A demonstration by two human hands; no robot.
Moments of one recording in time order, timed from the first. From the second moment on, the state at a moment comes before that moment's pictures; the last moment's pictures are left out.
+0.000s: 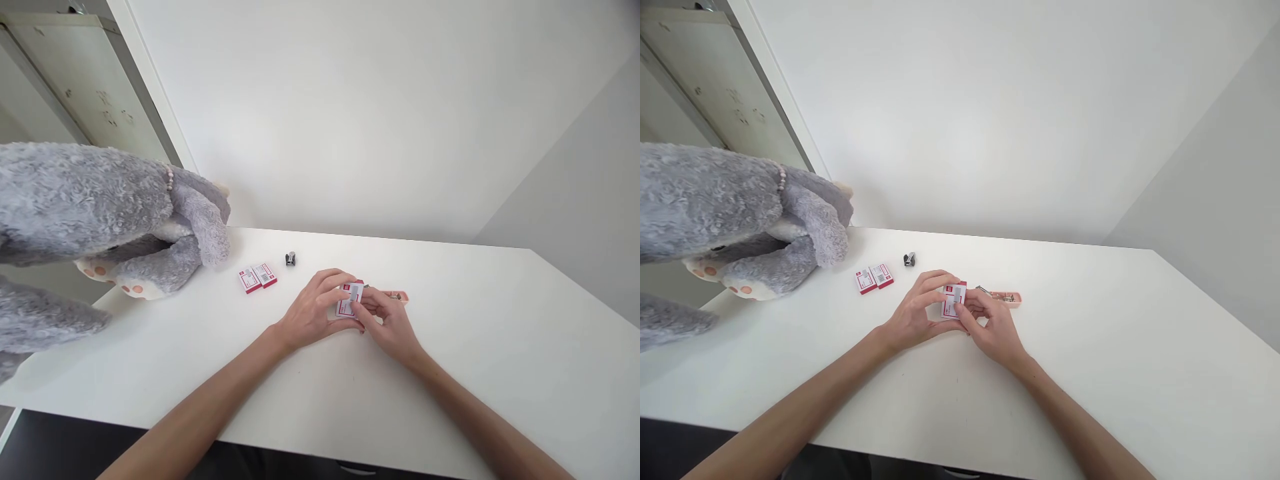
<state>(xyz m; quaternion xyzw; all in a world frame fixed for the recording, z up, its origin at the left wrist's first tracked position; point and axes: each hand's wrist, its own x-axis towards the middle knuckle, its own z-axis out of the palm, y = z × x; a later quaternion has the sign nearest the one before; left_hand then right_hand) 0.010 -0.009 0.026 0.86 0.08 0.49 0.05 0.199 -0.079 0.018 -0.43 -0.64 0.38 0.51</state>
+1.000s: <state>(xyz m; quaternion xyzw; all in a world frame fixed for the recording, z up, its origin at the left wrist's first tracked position) 0.014 -0.032 0.043 0.74 0.27 0.49 0.39 0.213 -0.070 0.018 -0.30 -0.54 0.66 0.42</state>
